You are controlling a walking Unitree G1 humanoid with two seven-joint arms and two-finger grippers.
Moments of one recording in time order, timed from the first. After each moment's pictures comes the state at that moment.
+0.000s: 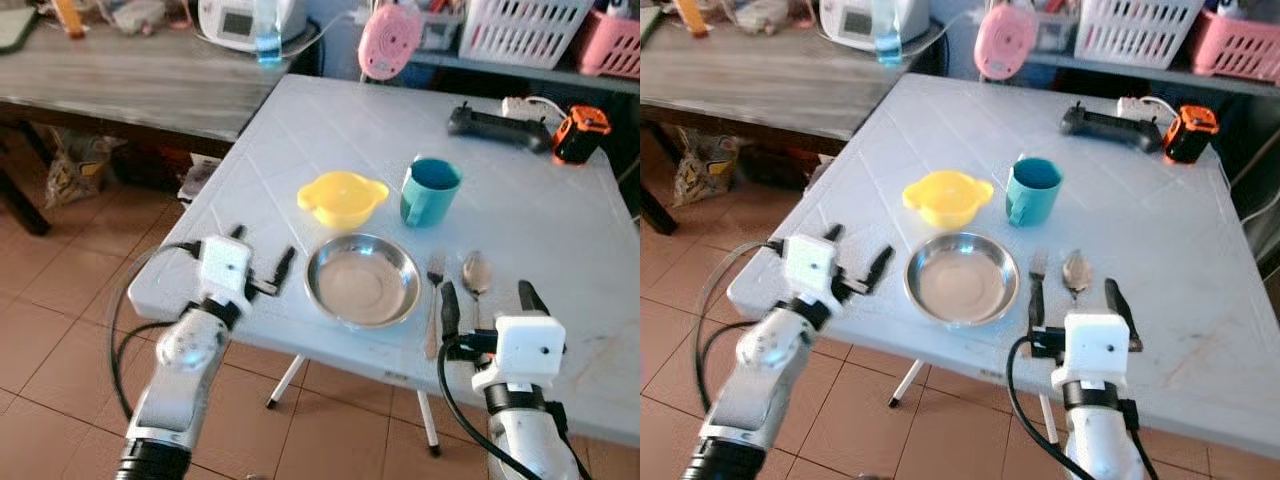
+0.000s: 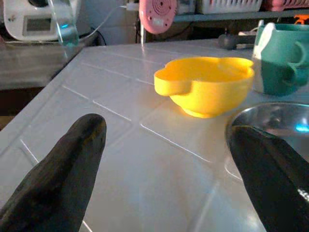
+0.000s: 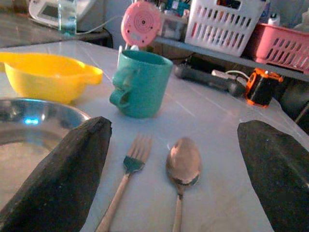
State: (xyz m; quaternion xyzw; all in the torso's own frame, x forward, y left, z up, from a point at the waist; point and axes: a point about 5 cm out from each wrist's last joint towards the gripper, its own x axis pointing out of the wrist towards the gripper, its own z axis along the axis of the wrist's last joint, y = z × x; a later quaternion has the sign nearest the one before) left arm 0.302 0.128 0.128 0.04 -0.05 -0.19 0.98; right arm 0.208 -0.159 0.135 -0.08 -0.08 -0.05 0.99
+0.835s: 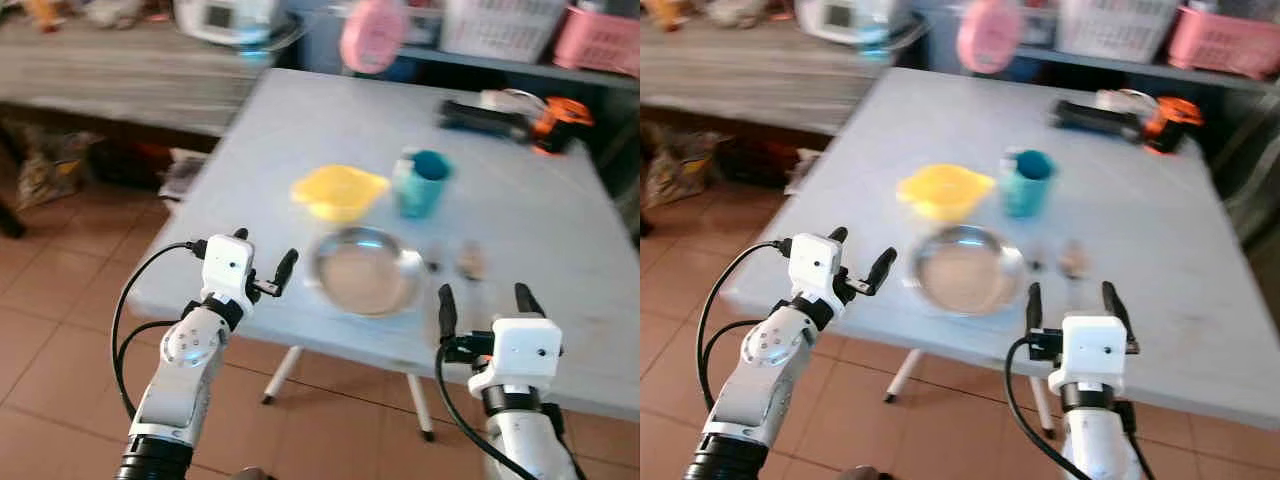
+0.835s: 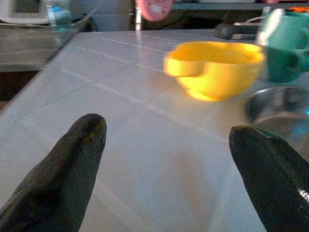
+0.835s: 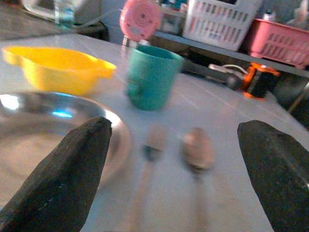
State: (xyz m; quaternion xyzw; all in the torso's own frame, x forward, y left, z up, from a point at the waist) left arm 0.304 0.131 0.126 0.04 -0.03 -0.19 0.98; right arm 0.207 -0.154 0.132 -0.07 -0.07 -0.04 0.99
